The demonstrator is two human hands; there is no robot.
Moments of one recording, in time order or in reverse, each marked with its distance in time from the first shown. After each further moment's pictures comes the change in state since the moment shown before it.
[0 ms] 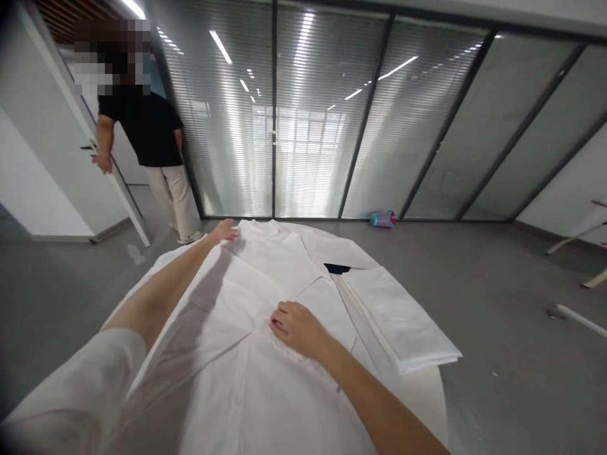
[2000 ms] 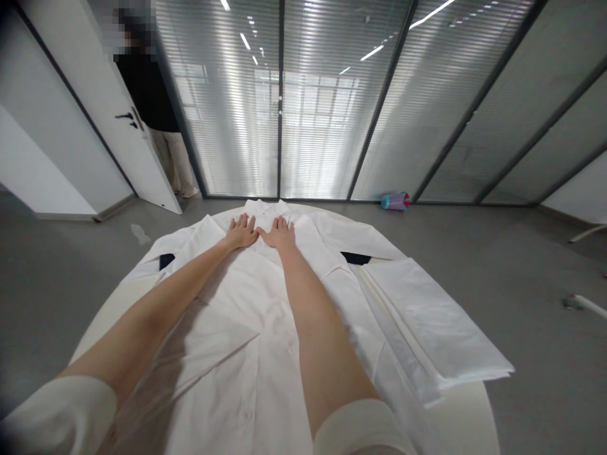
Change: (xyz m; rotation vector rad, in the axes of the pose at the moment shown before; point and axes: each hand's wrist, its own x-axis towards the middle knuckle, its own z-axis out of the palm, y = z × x) left_hand -0.031 -0.042 0.058 1.154 -0.089 0.196; right_hand 0.247 0.121 0.065 -0.100 -0.195 0.703
